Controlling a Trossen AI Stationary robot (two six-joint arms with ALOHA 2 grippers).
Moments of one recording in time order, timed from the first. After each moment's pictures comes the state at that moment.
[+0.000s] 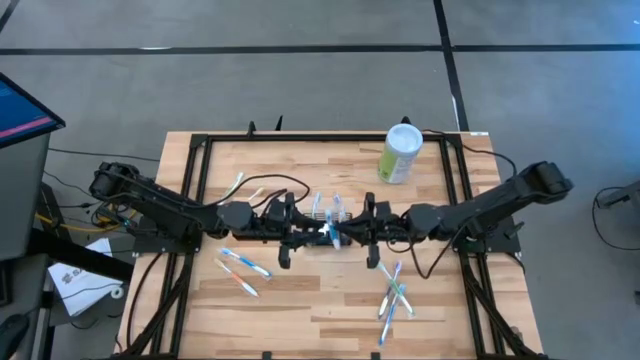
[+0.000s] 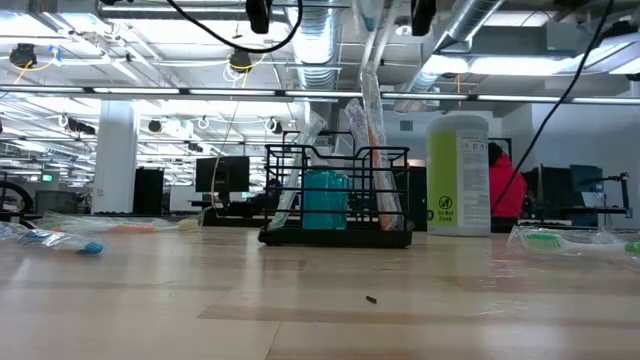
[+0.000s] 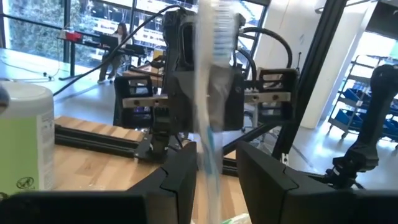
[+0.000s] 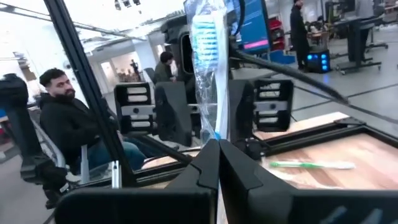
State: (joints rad) left arm -0.25 1.39 0.76 0.72 -0.26 -0.20; right arm 0.30 1.37 0.74 0.70 0.32 0.25
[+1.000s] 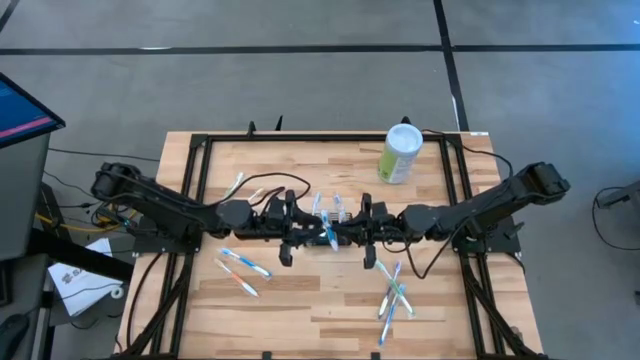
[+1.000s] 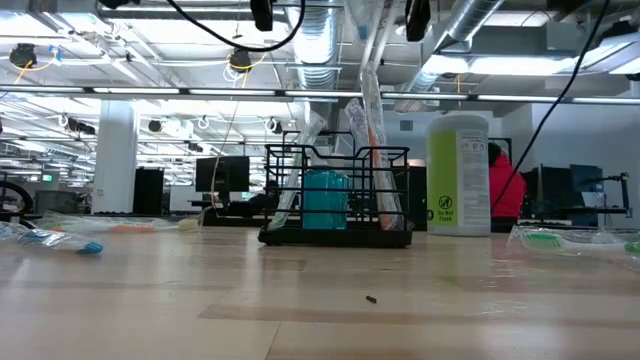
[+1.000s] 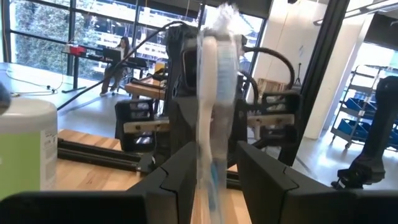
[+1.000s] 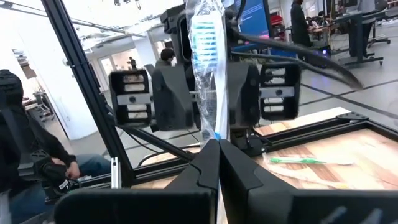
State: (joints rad) left arm -0.24 1.41 0.76 0.80 -0.26 -0.18; right arm 0.30 1.40 0.75 0.70 0.31 0.26
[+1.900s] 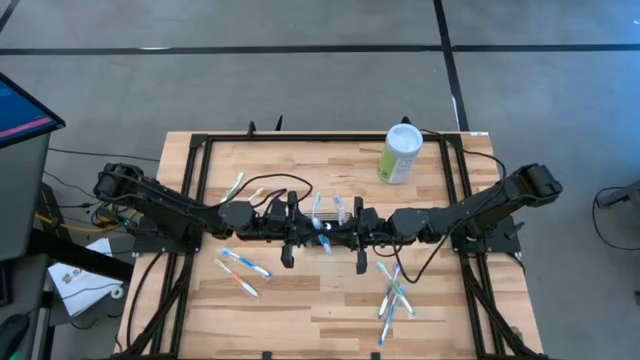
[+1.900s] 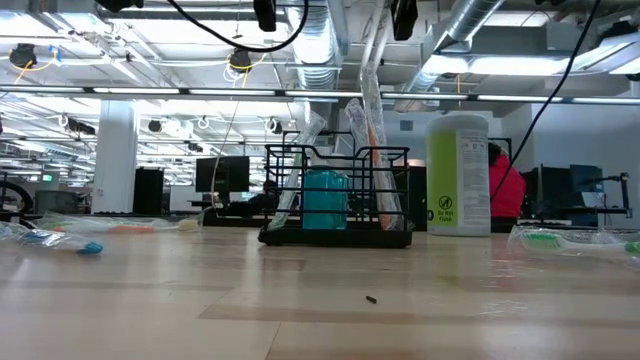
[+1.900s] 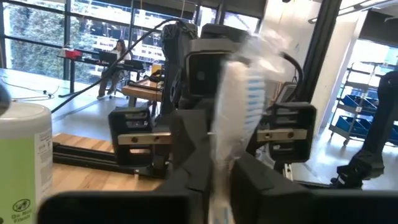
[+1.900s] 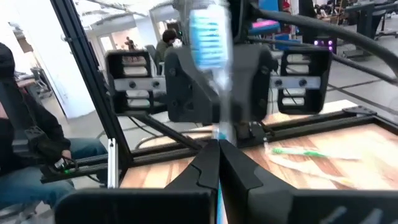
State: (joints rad) left arm -0.24 1.43 0.76 0.83 -0.25 -0.15; right arm 0.30 1.46 0.83 0.62 0.29 0.23
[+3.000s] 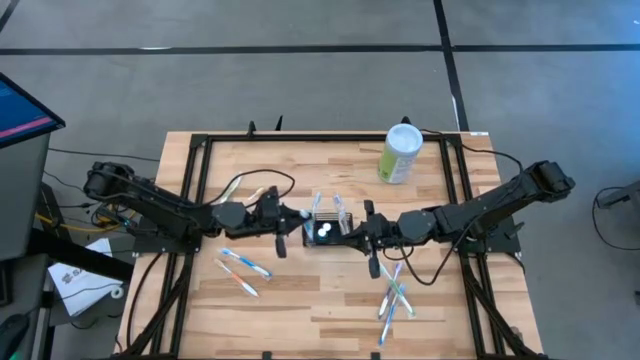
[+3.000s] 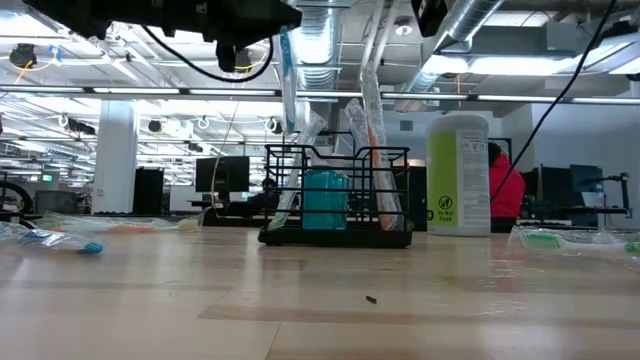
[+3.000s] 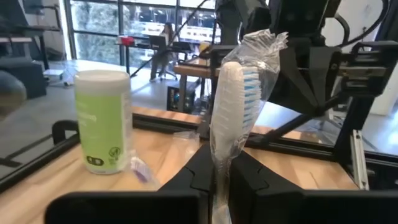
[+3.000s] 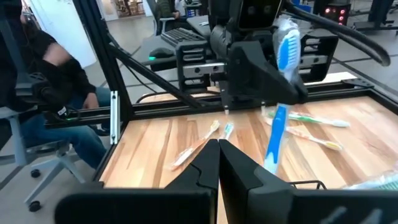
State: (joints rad) left arm -0.22 1.32 0.56 0.79 -0.43 -0.10; right arm 0.34 1.33 0.83 0.31 0.29 0.20
